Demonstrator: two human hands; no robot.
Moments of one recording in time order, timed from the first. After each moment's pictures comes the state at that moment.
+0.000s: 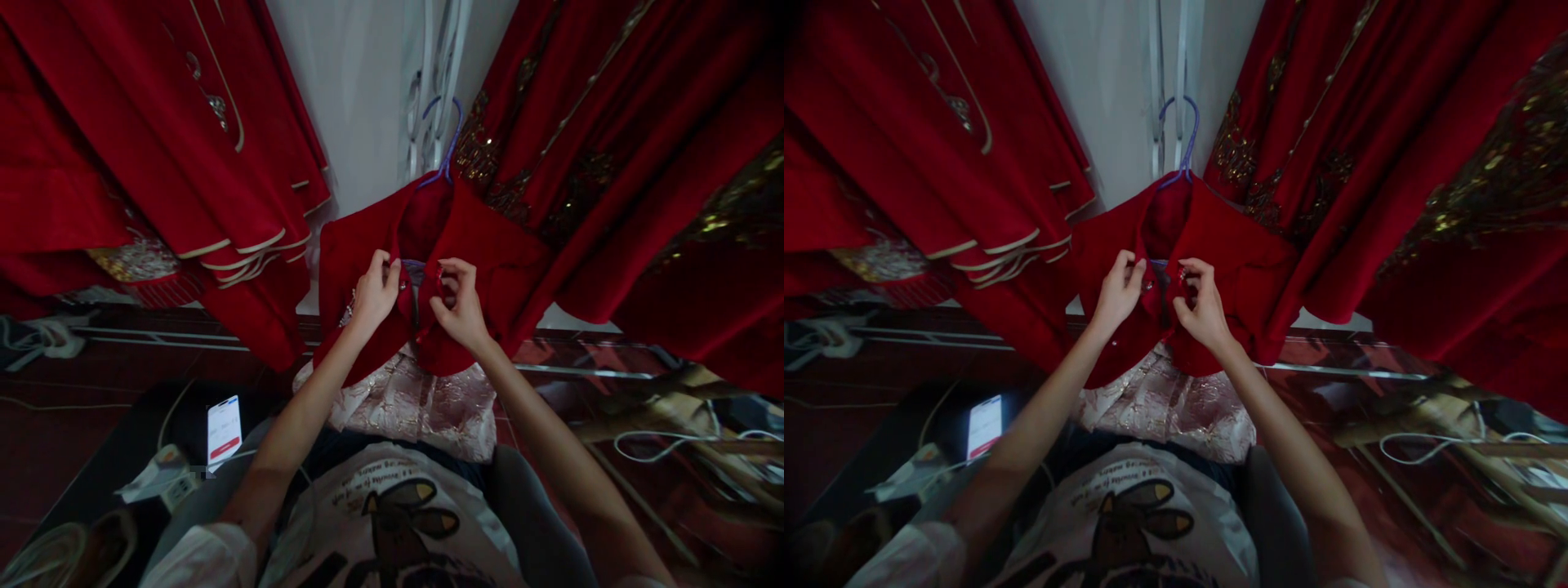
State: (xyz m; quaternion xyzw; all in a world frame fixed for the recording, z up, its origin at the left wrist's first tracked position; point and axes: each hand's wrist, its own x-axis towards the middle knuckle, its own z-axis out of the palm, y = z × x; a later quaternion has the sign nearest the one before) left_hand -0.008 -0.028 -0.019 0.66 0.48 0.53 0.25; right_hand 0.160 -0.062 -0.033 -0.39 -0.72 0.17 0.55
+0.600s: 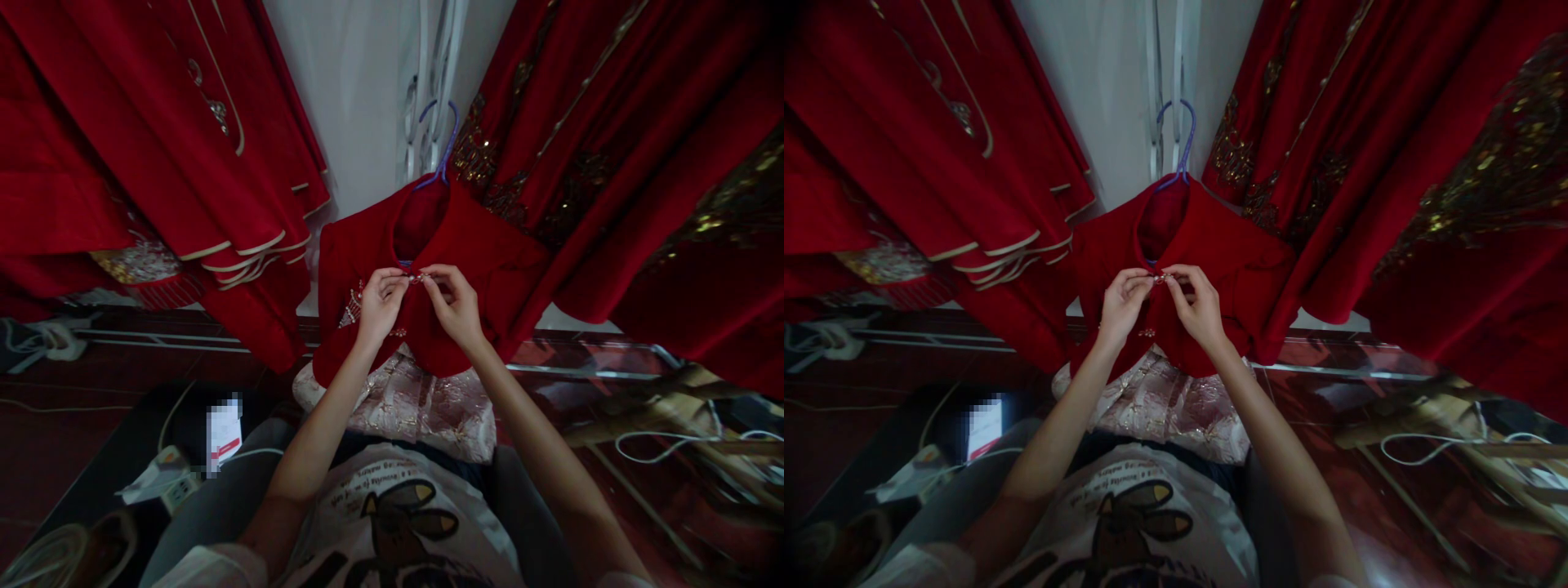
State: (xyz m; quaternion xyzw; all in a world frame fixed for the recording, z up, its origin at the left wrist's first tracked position) left_hand 0.009 -0.048 -0.033 0.50 0.34 0.66 0.44; right_hand 0.149 -0.065 -0.022 -0.39 -0.68 0.18 0.59
